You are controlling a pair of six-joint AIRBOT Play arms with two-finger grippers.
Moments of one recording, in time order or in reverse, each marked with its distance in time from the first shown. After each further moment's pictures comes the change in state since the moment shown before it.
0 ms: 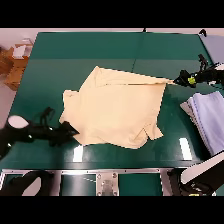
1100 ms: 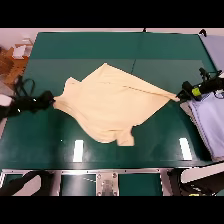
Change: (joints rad) left arm 0.178 -0.205 0.389 0.168 0.345 0.149; right arm -0.033 0.217 -0.304 -0.172 0.131 0.184
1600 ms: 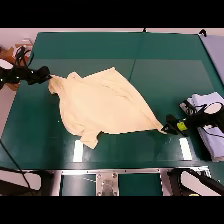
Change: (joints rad) left arm 0.023 -0.533 0.661 0.042 -0.131 0.149; right arm 0.150 0.565 -0.773 -0.006 -0.076 0.143
